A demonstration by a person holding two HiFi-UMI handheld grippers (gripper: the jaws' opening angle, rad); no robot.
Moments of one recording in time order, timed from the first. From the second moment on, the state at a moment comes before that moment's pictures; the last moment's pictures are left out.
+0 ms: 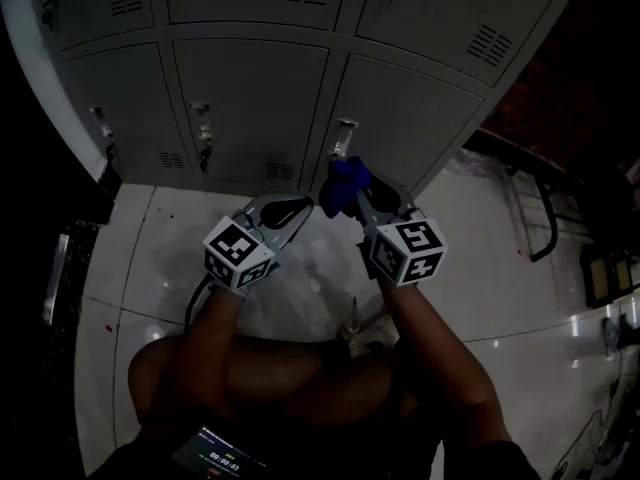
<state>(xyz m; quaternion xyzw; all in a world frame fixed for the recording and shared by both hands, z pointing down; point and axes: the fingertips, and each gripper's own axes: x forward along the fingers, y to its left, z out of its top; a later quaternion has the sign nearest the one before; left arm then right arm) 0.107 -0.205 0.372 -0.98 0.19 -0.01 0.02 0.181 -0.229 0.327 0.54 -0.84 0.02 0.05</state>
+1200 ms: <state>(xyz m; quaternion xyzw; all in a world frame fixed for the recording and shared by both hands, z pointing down) 0.102 -0.210 0.376 -0.98 0.19 -0.04 0.02 0.234 -0.327 0.211 0.63 -0.77 0.02 0.01</state>
